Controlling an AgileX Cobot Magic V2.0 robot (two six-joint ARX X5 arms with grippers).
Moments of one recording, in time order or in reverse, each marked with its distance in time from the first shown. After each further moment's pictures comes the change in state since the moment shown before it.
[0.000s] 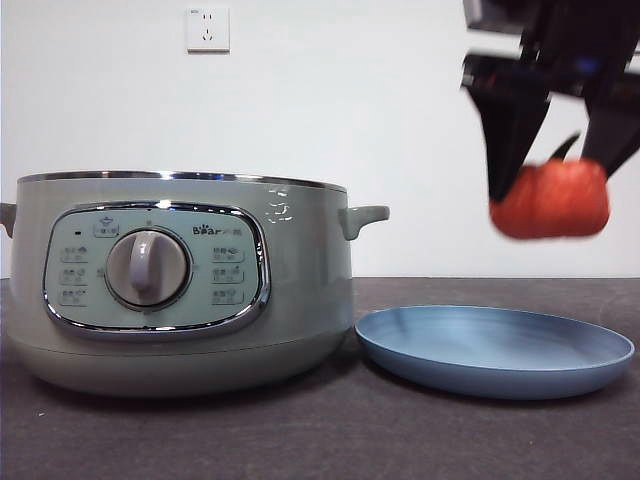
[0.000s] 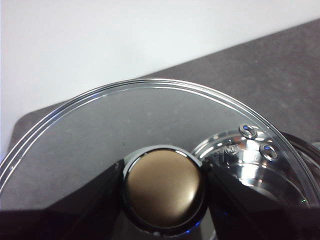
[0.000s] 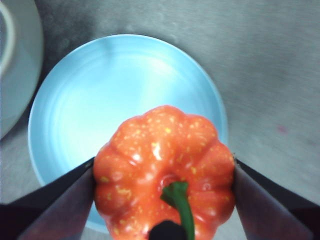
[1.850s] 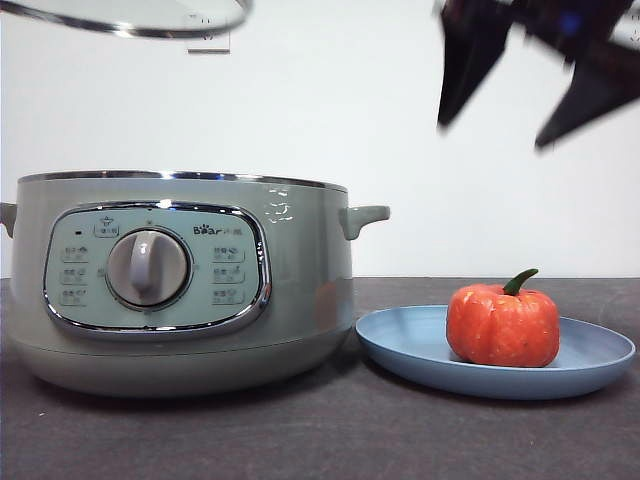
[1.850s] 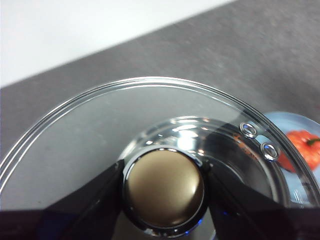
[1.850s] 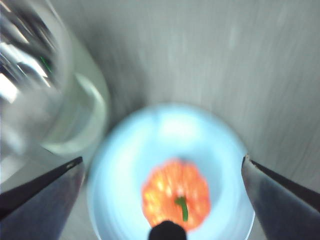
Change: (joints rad) left arm 0.000 0.157 0.000 0.046 0.256 0.000; right arm 0.009 -0.229 -0.074 0.230 -0.100 0.011
